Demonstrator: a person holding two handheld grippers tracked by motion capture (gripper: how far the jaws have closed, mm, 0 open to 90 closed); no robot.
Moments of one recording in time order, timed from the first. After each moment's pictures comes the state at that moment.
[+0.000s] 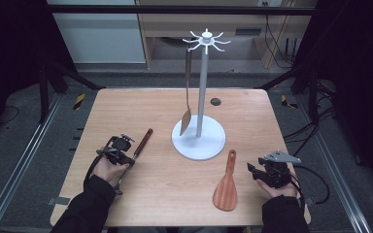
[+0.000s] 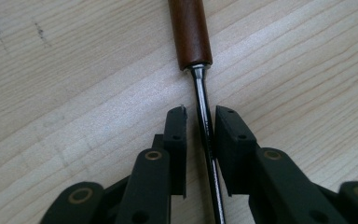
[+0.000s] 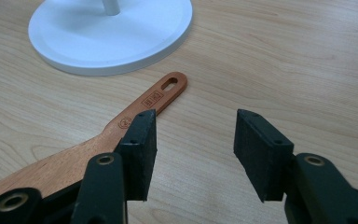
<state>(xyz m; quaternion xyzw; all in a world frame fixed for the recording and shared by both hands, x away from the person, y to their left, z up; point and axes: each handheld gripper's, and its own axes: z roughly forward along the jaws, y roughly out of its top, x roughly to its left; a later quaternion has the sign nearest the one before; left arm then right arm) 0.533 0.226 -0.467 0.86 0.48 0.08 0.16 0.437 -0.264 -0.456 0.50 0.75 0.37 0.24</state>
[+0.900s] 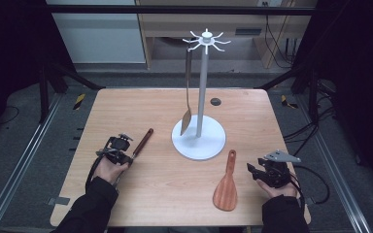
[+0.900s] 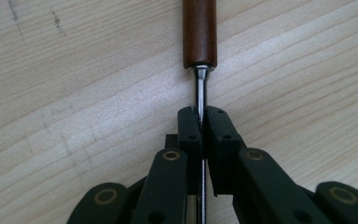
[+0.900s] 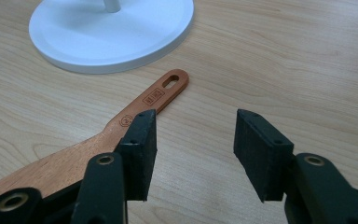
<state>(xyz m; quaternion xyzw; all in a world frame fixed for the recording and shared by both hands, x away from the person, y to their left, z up) 0.531 0.227 -0.465 0.84 0.51 0.09 0.17 0.439 -0.264 -0.457 0.50 0.75 0.37 0.23</state>
